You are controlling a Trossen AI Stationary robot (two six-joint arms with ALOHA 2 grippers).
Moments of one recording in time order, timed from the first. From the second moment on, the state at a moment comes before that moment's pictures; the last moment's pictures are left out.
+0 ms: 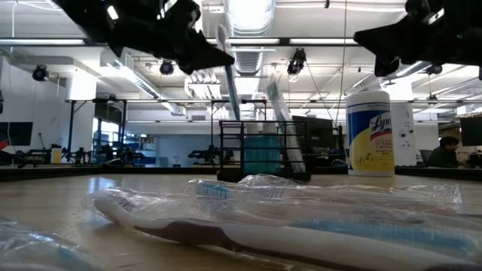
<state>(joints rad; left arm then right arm) 0.21 1.29 0.71 0.44 0.08 0.16 0.00 0.59 0.08 0.65 0.05 -0.02</state>
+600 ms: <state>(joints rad) 0.23 1.32 0.77 0.25 0.06 0.18 0.00 0.59 0.02 0.71 0.05 0.00</state>
